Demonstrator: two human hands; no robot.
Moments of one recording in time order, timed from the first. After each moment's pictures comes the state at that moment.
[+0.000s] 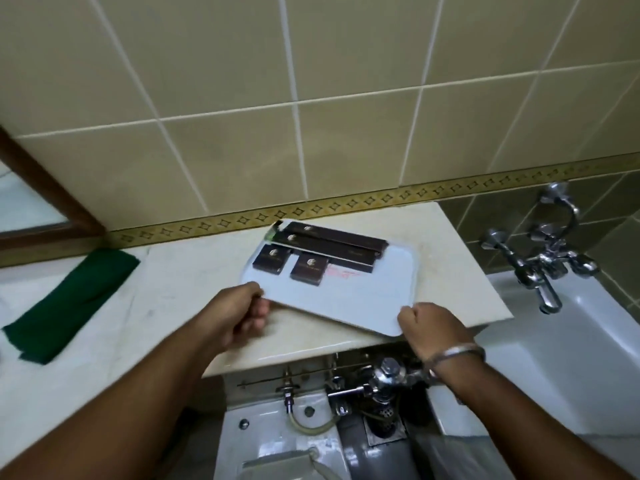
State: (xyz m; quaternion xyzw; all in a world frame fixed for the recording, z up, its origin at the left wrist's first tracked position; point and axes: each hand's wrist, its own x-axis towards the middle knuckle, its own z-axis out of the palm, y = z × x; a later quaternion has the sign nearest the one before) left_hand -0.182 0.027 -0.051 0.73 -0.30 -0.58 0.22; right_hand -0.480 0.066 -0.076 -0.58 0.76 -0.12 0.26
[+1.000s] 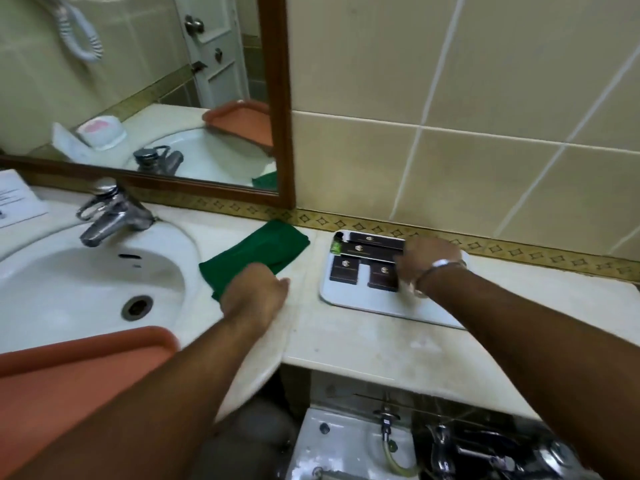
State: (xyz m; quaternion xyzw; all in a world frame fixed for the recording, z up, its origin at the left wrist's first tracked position) left_hand 0.056 0.074 -0.046 0.88 -0.37 -0.23 0.20; right_hand -0.173 -0.062 -0.021 -0.80 0.60 0.06 -0.04
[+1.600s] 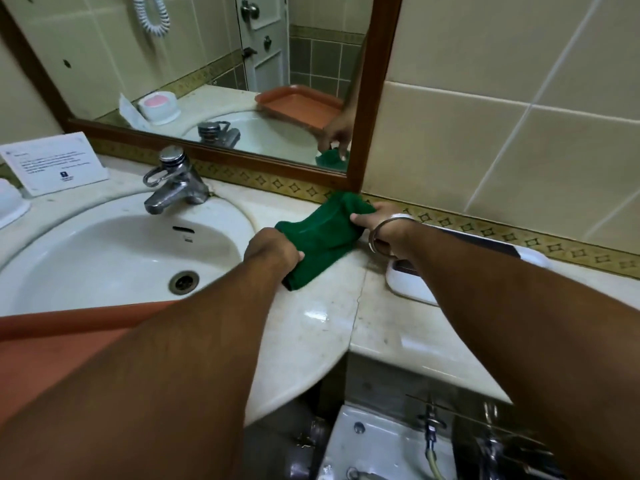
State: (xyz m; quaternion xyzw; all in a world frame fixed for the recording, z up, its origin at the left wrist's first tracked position) left_hand 0.159 0.067 -0.055 0.89 -0.28 -0.29 0.22; right_hand 0.014 -0.058 -0.047 -0.63 0.56 -0.23 0.49
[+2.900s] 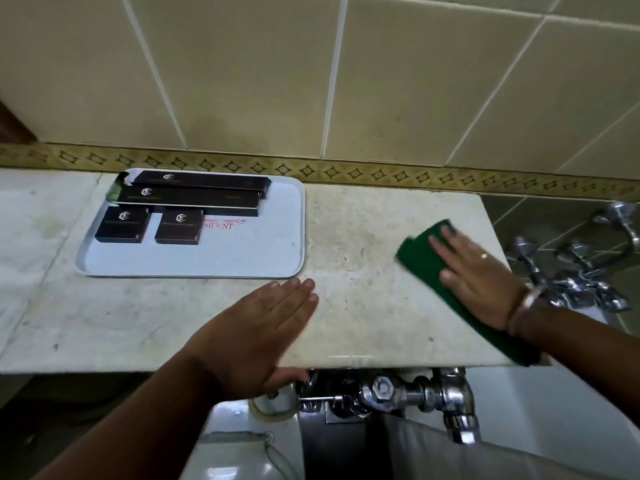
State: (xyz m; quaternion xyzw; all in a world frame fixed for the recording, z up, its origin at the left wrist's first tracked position) left_hand -0.197 0.052 -0.128 0.41 -0.91 -0.02 0.02; right_hand -0.571 -0.065 -0.114 -0.86 0.50 0.04 0.10
